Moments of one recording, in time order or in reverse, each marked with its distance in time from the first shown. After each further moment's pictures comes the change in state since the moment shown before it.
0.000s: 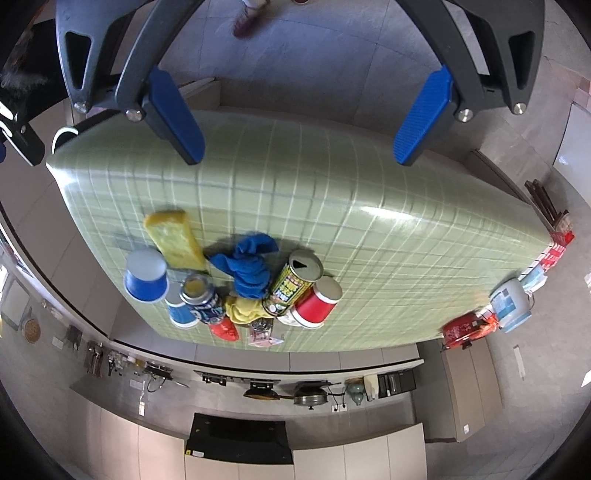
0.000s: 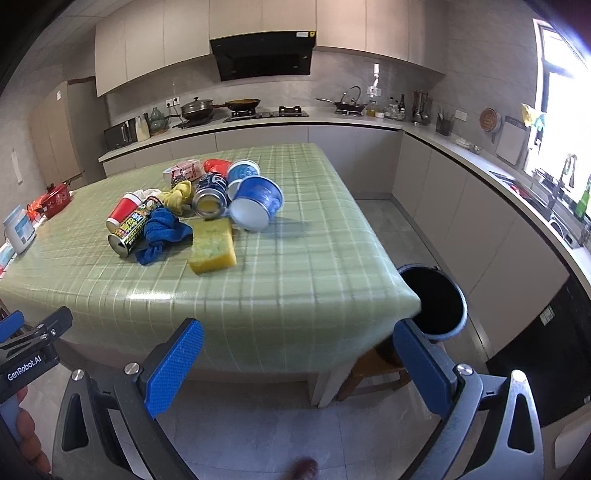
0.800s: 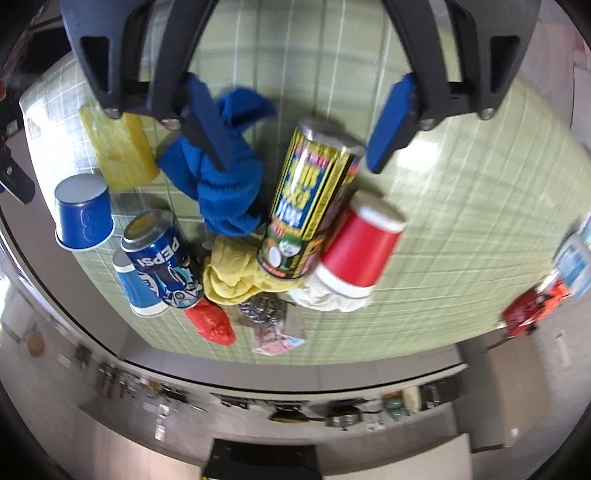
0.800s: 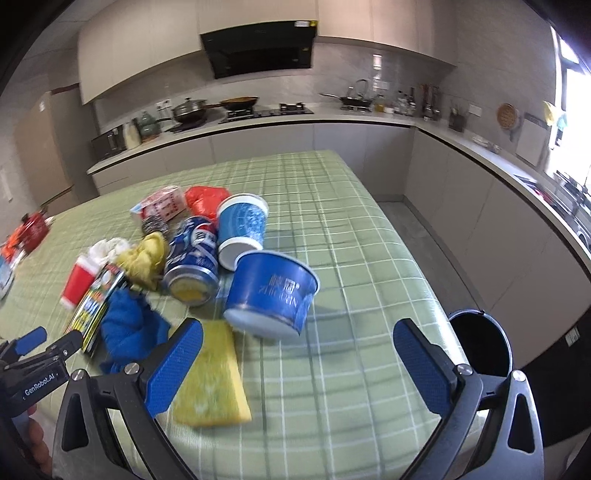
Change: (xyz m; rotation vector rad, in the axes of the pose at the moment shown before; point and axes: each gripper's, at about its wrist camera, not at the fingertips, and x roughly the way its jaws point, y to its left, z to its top) left arm 0.148 0.004 0.116 0.099 0.103 -0.116; right arm 0.160 0.039 0.122 0.062 0.022 -0.003
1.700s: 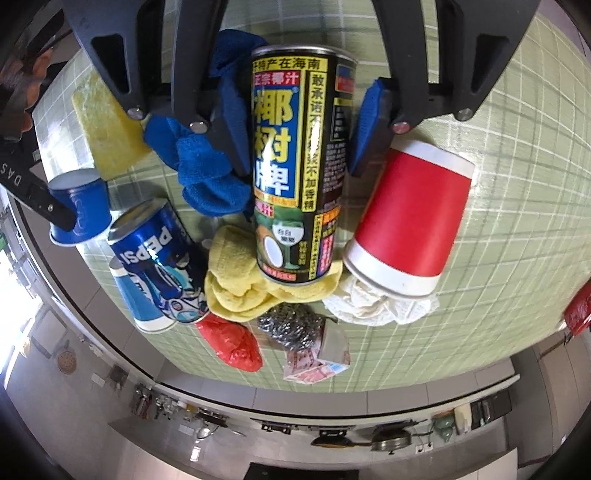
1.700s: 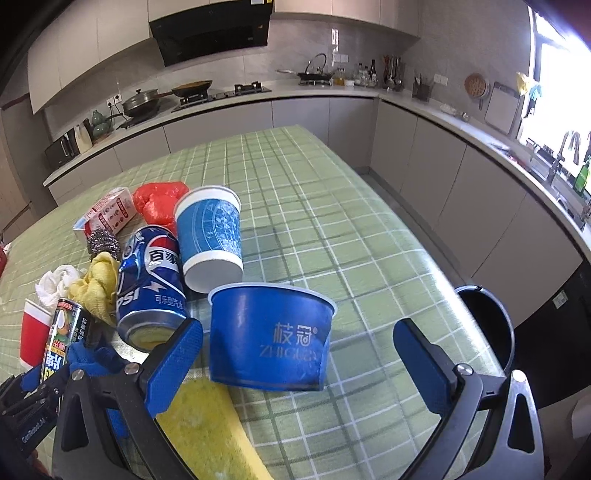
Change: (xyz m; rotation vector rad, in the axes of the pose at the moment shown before) left arm 0.042 0.010 0.027 0.044 0.098 -0.163; right arm 0.076 0.020 0.025 0.107 0.095 -0.123
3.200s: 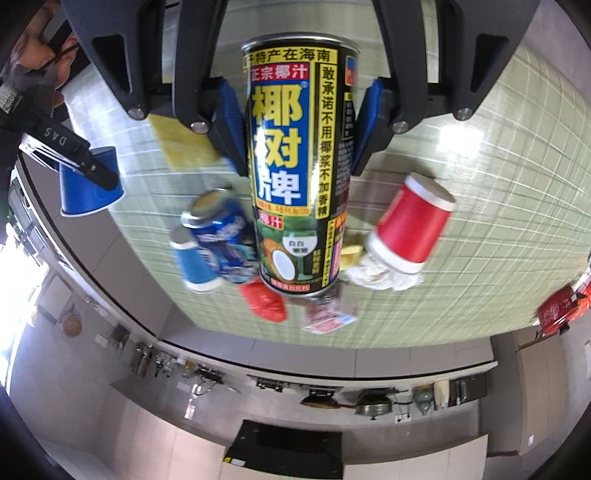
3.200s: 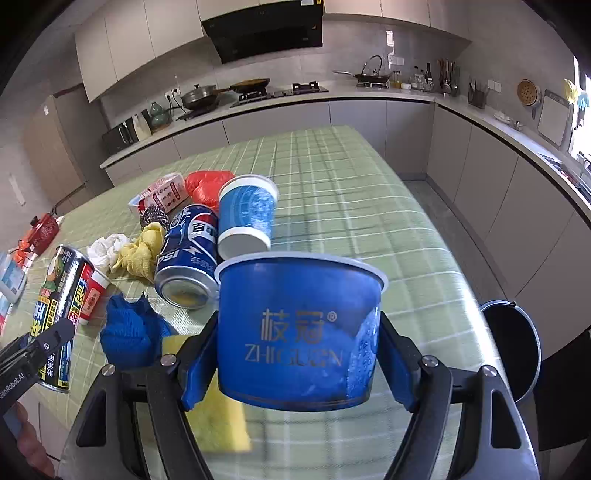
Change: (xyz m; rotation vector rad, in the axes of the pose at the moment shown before) left arm -0.059 -0.048 -0.027 -0.050 -0.181 0.001; right arm -0.027 -0.044 -0.017 -0.106 -0.014 0.242
